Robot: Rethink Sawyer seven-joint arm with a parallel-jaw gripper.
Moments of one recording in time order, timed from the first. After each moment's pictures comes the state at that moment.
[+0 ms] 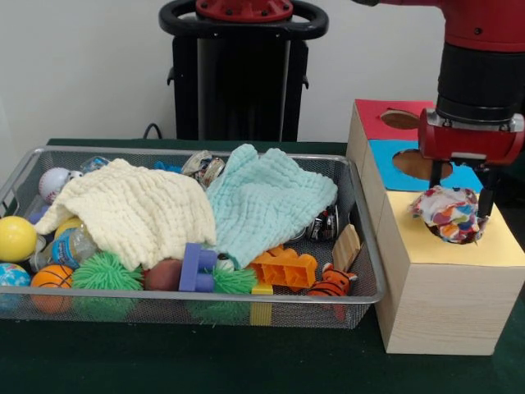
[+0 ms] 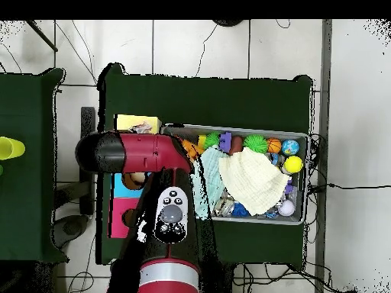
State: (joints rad) arm 0.10 -0.55 -0.07 1.43 0.13 0.55 1.92
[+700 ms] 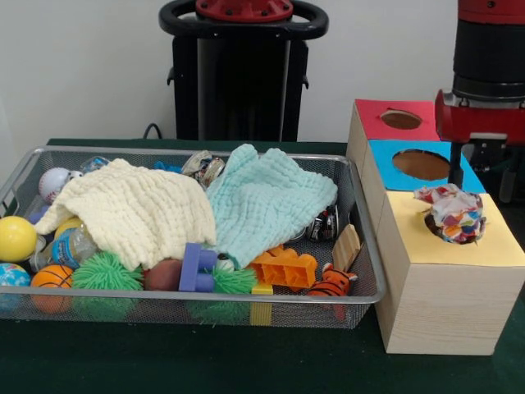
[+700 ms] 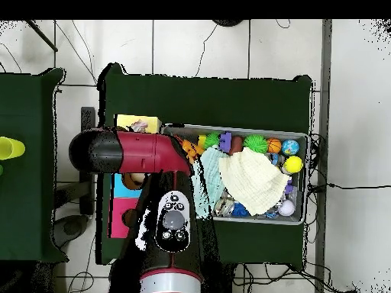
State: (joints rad) arm 0.09 -0.60 -0.05 1.46 0.18 0.55 1.92
